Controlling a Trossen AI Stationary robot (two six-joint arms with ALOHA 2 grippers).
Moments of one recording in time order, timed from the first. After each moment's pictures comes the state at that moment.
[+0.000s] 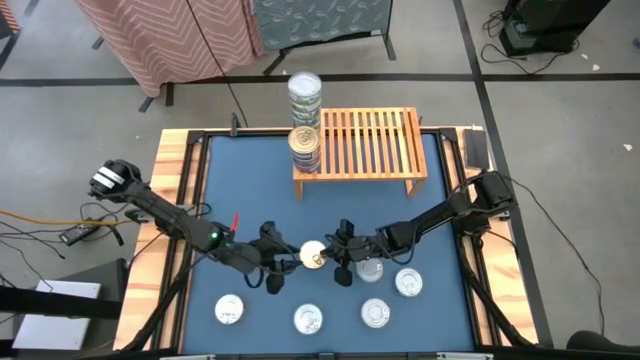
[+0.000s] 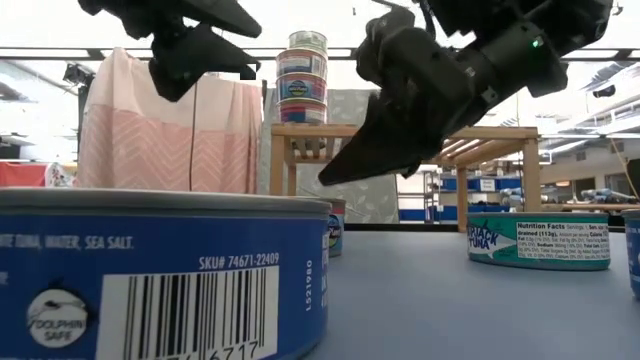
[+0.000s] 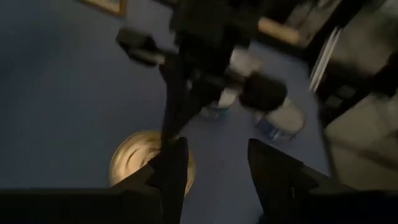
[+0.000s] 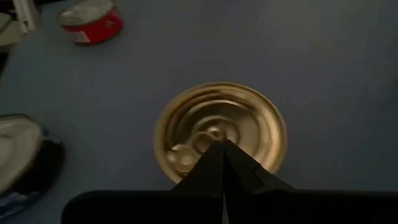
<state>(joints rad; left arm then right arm) -0.49 1.38 0.76 0.11 -0.49 -0.64 0.30 1.83 0.86 0.39 0.27 0.34</state>
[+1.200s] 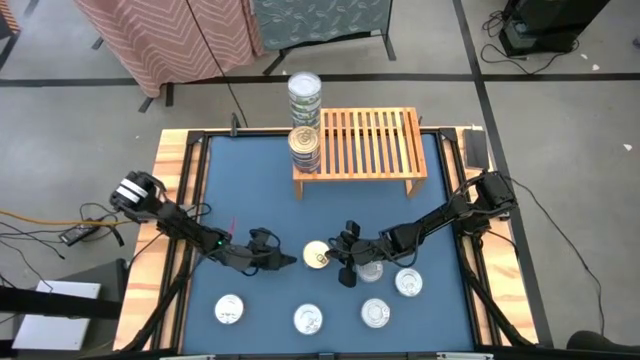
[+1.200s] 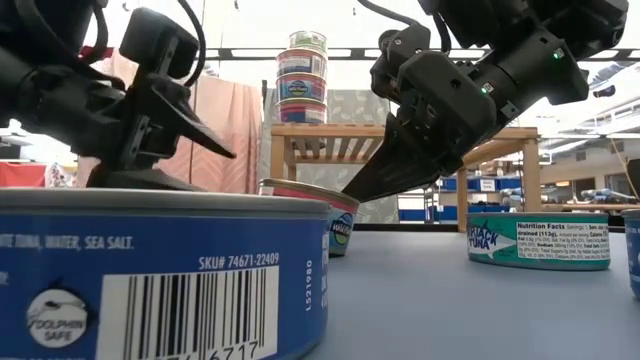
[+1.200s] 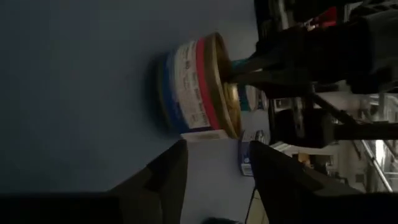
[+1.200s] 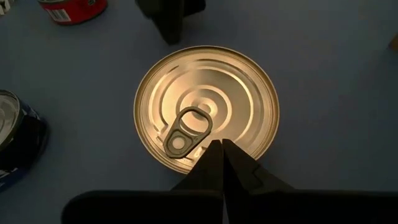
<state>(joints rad) -0.49 1.63 0.37 0.85 -0.48 -1.58 0.31 1.84 0.81 0.36 0.32 0.39</state>
